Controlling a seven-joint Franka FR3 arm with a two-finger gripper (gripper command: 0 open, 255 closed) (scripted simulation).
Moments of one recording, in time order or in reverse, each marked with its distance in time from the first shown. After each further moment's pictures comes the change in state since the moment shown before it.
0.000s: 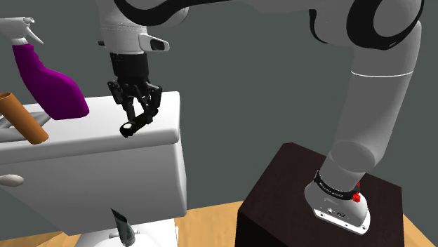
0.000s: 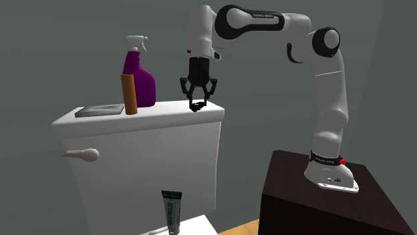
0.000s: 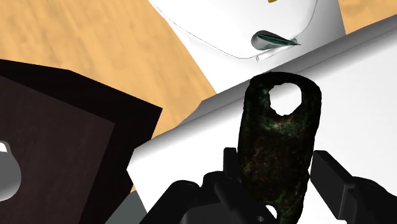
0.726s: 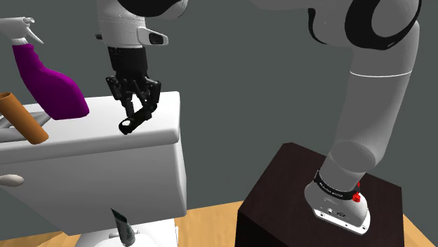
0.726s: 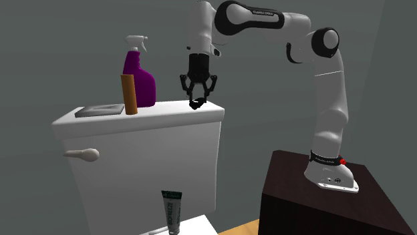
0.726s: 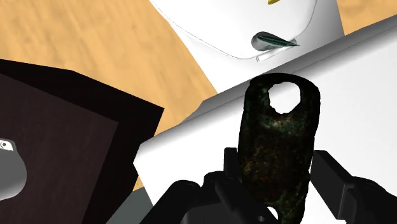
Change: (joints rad) arm 0.006 0.010 0.000 0.043 -0.005 -0.039 0.007
